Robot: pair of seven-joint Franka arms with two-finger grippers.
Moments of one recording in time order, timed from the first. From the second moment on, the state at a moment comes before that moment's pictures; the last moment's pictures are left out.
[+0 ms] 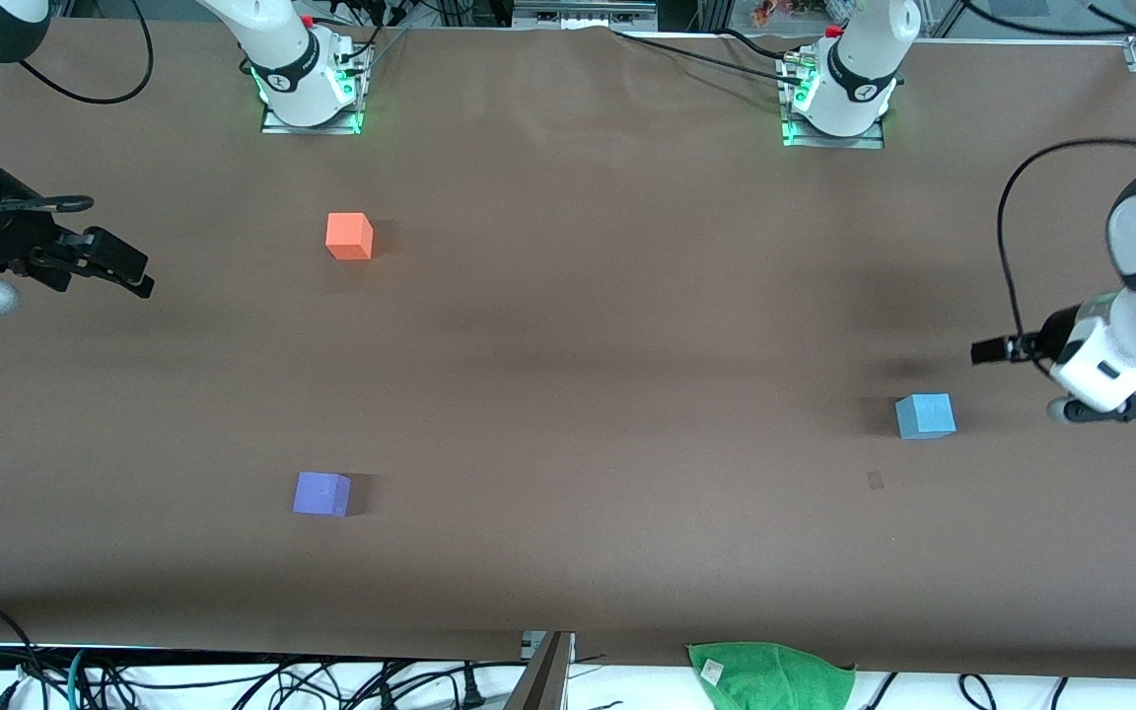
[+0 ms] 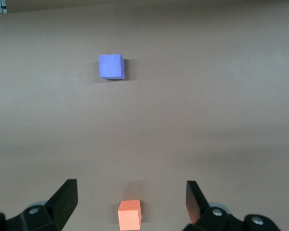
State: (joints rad) left arm 0.10 0.37 0.00 -1.65 0.04 1.86 -0.03; right arm 0.13 0.11 -0.06 -1.49 0.04 1.66 0.15
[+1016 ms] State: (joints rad) left arm 0.07 0.60 -0.02 -1.72 0.15 2.23 0.05; right arm 0.13 0.11 -0.06 -1.49 0.04 1.66 0.15
